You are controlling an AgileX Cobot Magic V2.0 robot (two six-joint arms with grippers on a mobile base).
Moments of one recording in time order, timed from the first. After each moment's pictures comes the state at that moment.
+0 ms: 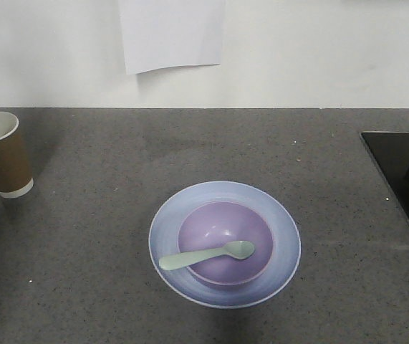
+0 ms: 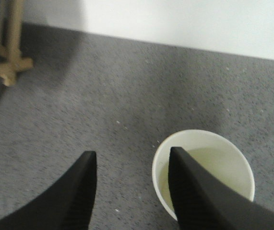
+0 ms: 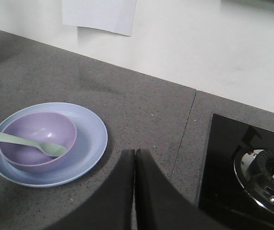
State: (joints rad) left arm 0.11 1.56 -1.59 0.22 0.91 -0.30; right arm 0.38 0.39 -1.03 -0.16 1.07 -0.06
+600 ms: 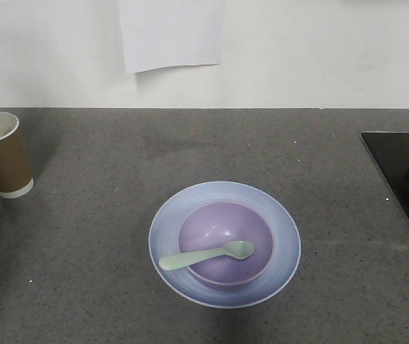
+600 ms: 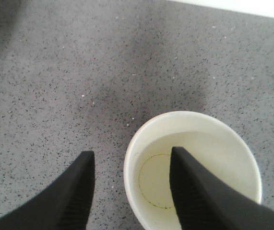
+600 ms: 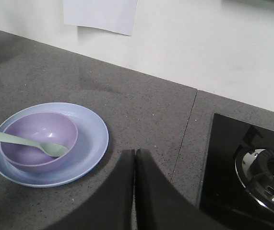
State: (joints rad) left arm 0.14 1.70 -1.59 0.05 0.90 -0.20; right arm 0.38 0.39 -1.03 -0.16 1.07 -0.05
